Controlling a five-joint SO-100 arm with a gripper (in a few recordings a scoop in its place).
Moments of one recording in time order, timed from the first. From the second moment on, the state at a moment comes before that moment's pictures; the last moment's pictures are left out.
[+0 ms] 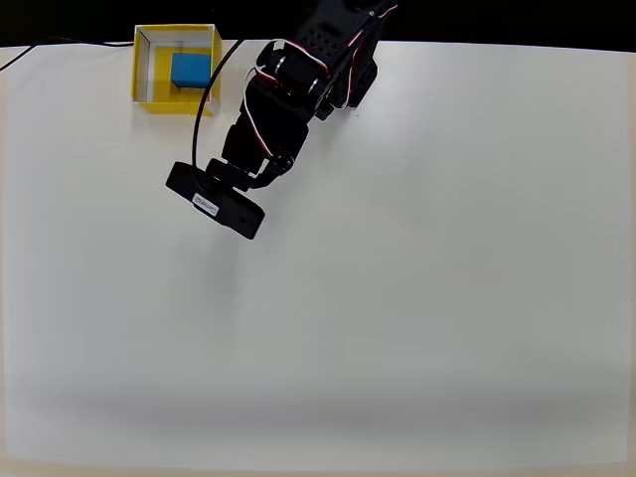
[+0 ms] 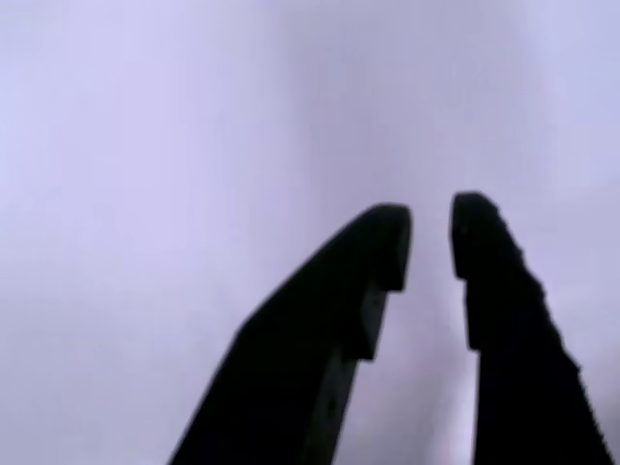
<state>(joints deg) 23.2 163.5 145.1 69.4 -99.1</state>
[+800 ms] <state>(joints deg) 0.2 190.3 178.7 65.4 -99.2</state>
